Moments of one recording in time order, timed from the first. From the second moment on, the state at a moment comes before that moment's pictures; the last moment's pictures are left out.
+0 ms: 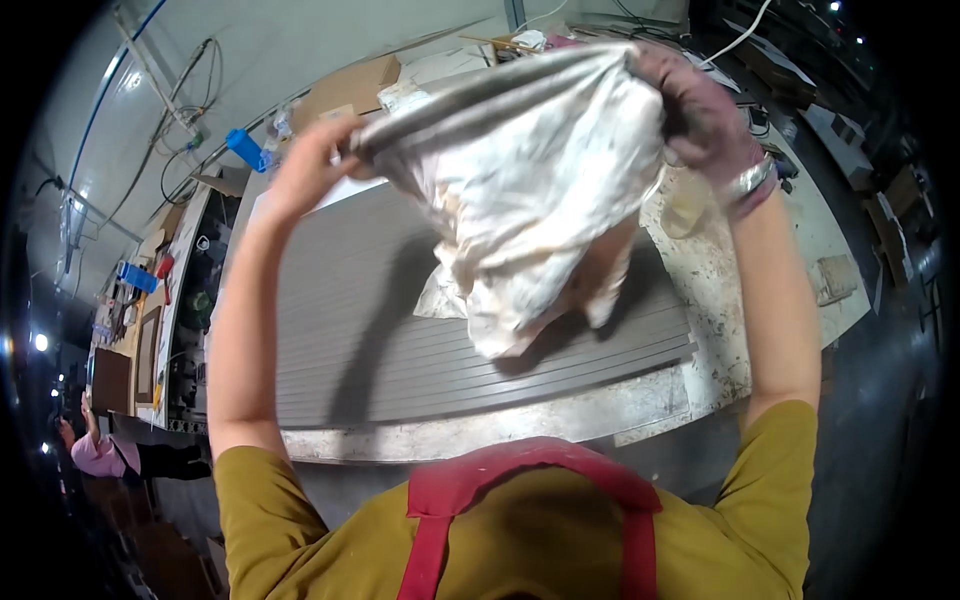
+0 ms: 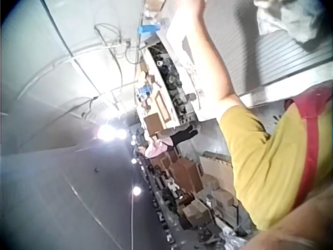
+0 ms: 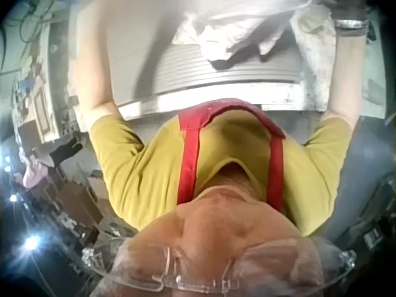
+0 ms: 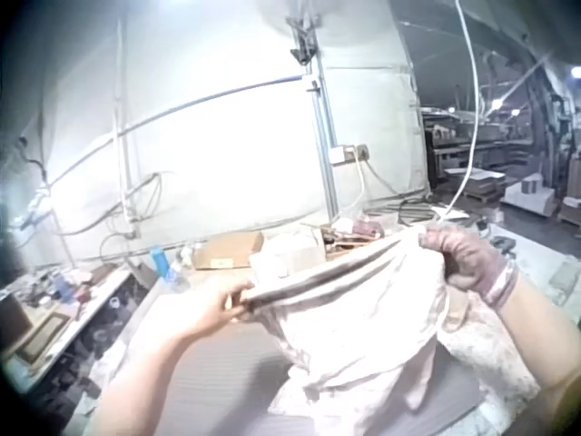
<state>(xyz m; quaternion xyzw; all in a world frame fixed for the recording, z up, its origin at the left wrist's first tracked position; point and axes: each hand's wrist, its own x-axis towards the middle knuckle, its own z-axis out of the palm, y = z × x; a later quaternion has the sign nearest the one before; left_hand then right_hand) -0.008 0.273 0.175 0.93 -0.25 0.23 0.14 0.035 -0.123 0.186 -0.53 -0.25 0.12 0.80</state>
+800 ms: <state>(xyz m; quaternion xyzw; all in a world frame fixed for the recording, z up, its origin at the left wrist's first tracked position) -0.227 0.215 0.005 0.84 -0.09 -0.21 0.50 0.007 -0.153 0.045 -0.92 -0.32 0.08 0.21</state>
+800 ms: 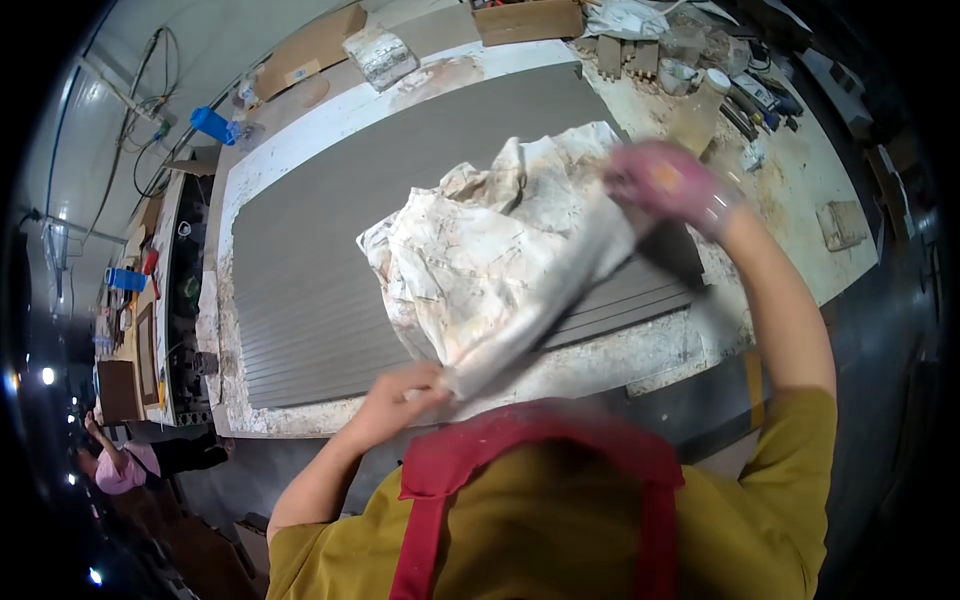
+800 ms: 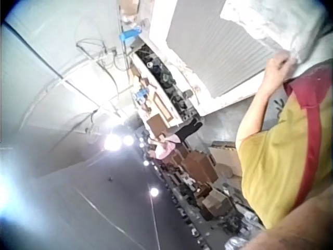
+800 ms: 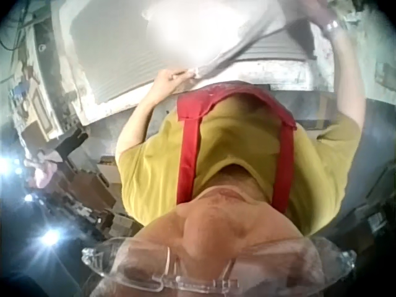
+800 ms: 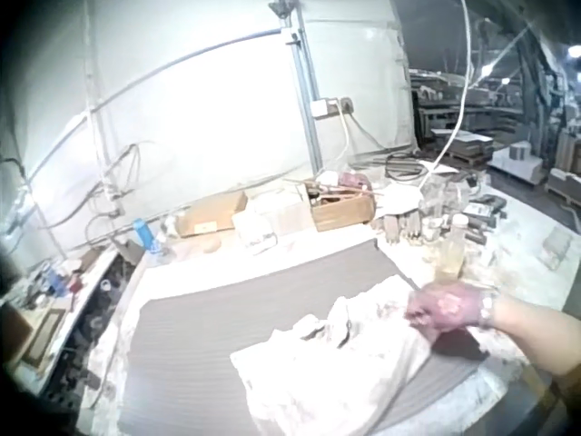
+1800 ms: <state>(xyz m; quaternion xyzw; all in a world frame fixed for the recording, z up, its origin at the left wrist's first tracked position) -0.044 0.125 0.088 0.84 -0.20 0.04 0.50 0.028 -0.064 -0.133 -0.43 -0.26 0.16 0.85</state>
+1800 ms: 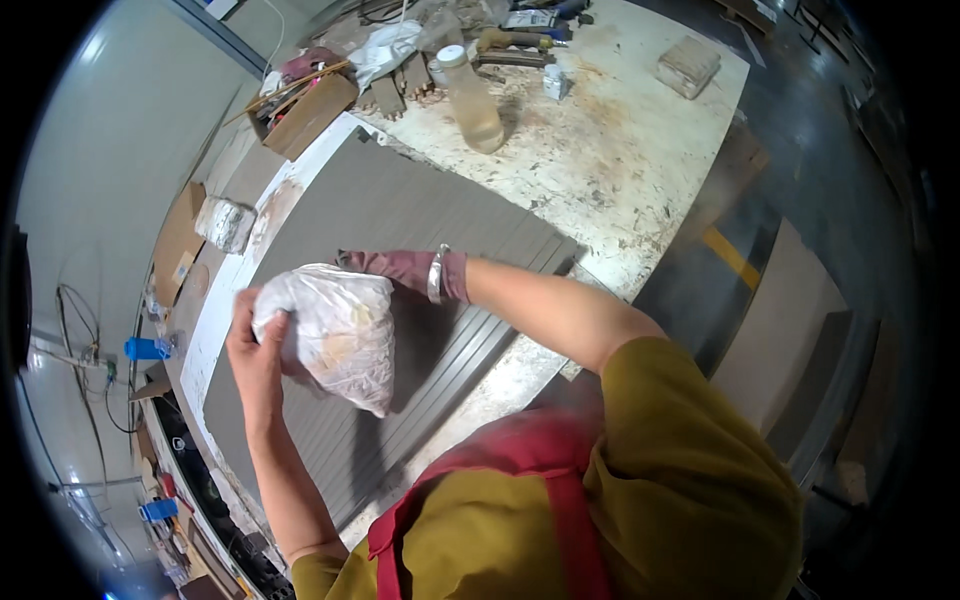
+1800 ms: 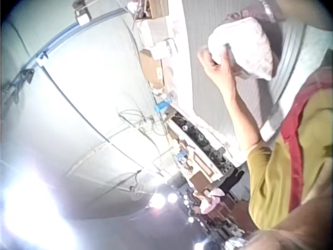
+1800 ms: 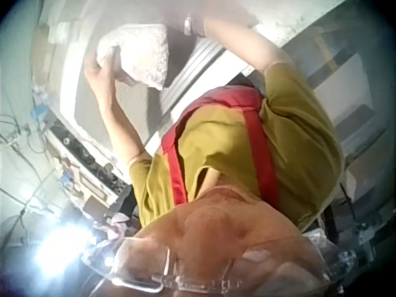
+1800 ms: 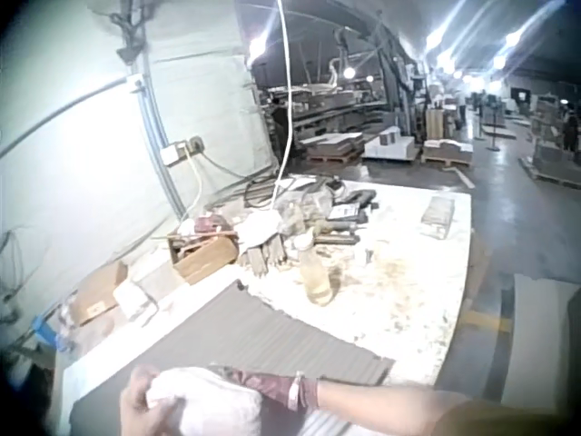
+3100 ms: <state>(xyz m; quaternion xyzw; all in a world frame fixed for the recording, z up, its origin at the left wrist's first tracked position) 0.154 -0.193 -0.062 0.82 -0.33 -0.02 0.47 -0.103 -0.369 -0.085 -0.30 0.17 -0.02 0.94</state>
